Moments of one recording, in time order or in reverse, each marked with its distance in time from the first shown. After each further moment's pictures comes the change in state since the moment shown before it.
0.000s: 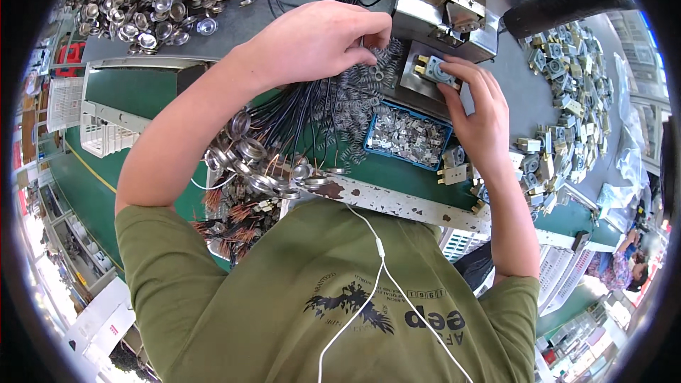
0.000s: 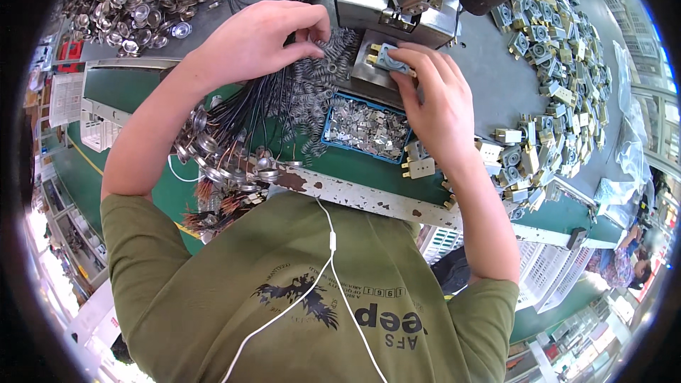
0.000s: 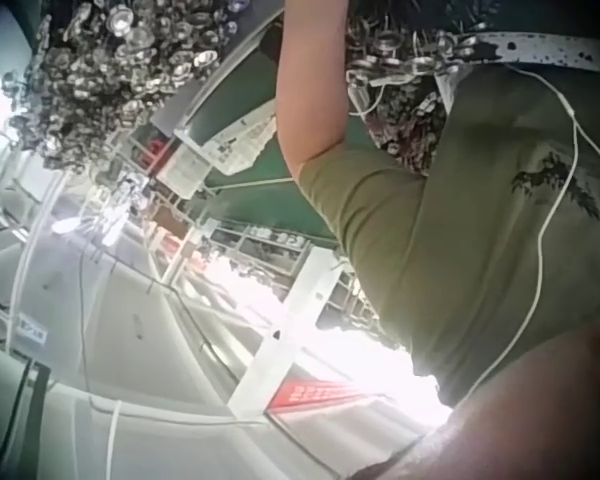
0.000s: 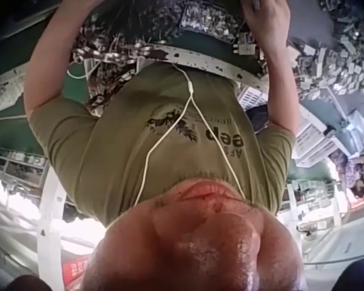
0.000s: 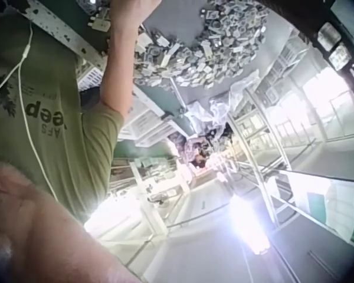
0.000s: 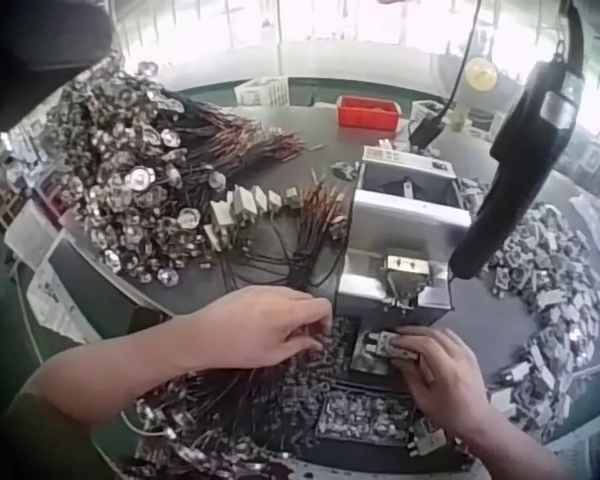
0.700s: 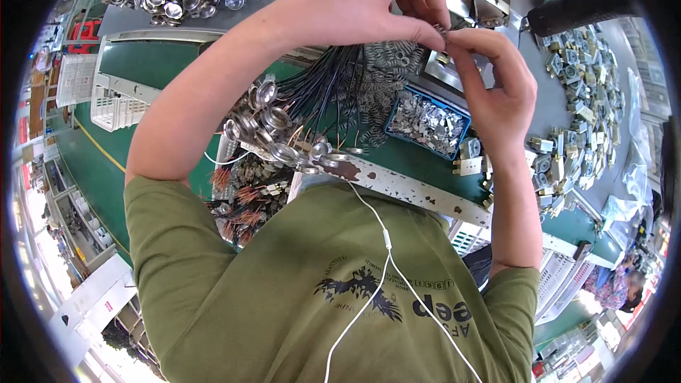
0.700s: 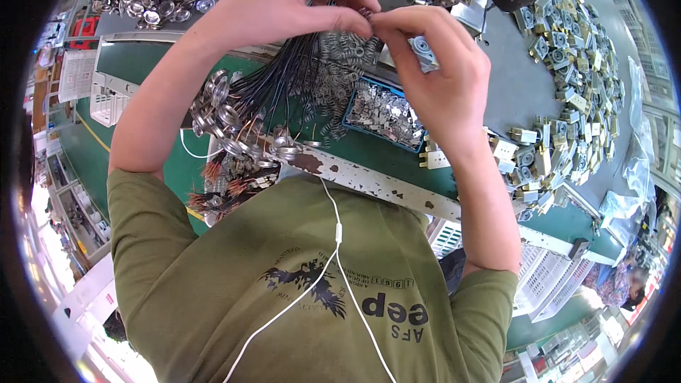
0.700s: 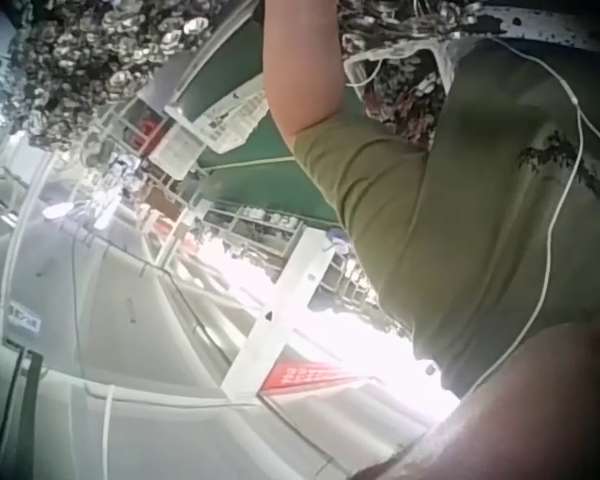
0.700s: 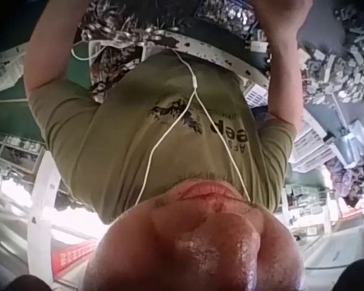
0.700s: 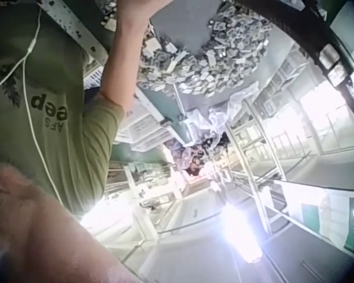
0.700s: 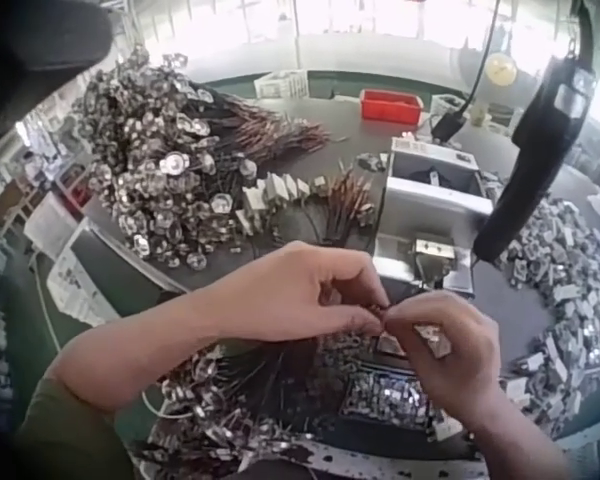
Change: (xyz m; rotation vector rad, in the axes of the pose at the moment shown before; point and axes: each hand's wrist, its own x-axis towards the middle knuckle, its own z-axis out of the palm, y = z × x) left_hand 0.004 0.037 -0.042 -0.461 -0.084 -0.180; right_hand 0.035 -0.039 0.000 0.295 0.119 -0.152
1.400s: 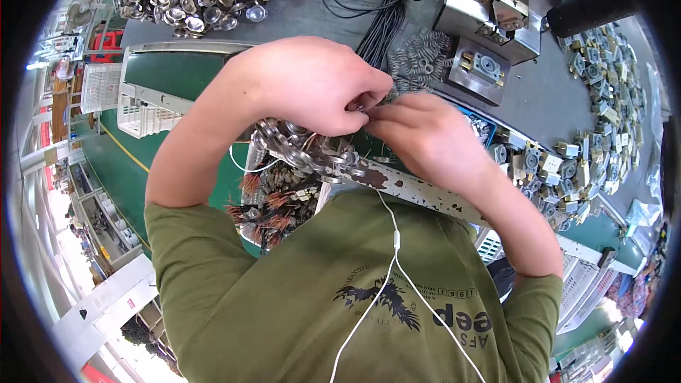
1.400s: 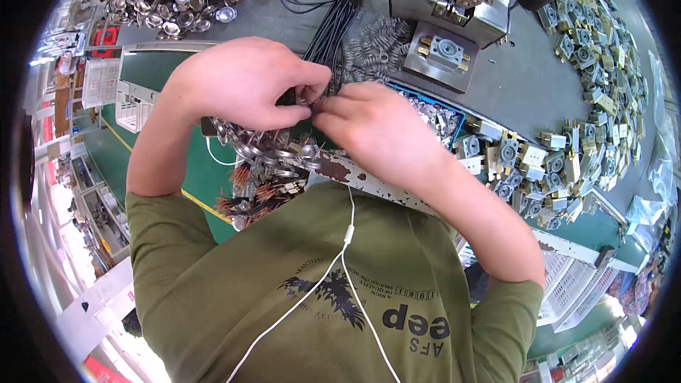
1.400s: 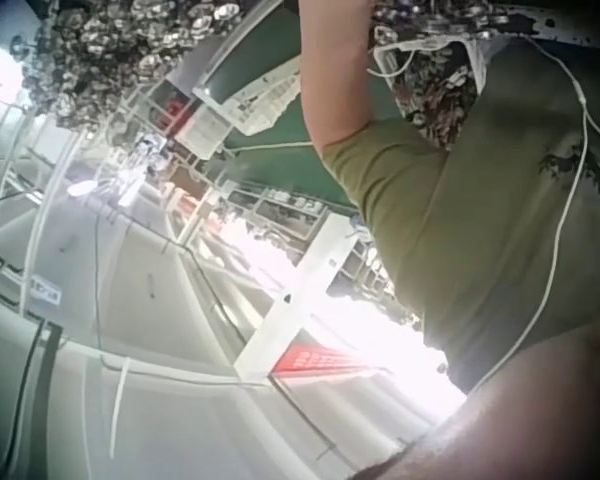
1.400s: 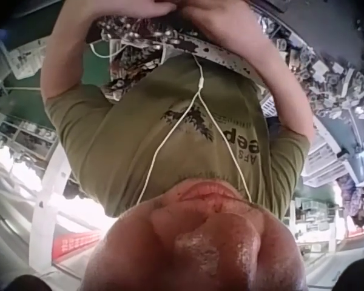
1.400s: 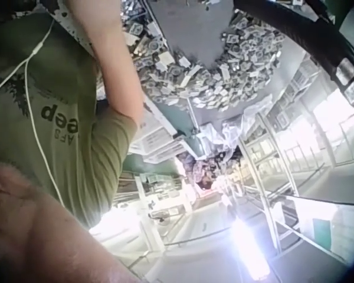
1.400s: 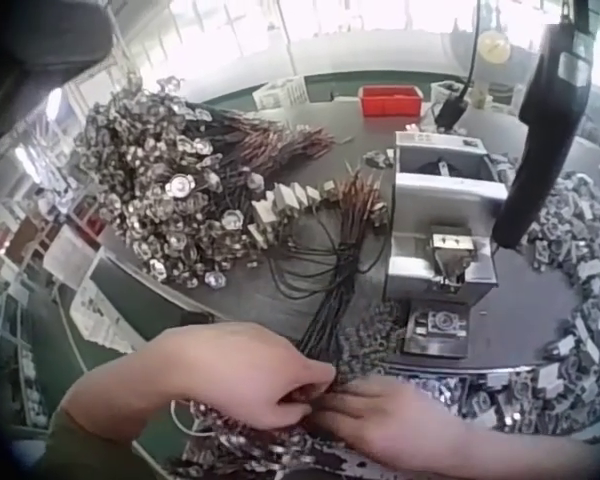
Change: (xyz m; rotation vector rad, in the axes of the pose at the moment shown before) left_hand -0.054 0.006 0.000 0.547 -0.419 -0.157; right_hand -0.024 -0.030 0.048 -0.015 -0.526 -0.236
